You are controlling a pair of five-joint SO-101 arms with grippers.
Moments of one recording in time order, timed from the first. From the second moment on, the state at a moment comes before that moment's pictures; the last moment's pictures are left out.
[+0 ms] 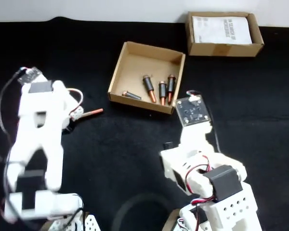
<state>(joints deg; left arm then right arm) -13.2 0.7 17.4 78.5 43.8 -31.3 -64.0 41.7 86.6 -10.4</state>
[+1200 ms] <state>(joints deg) -6.5 39.3 -32.2 97.5 61.1 -30.5 -64.0 45.7 86.6 -9.2</state>
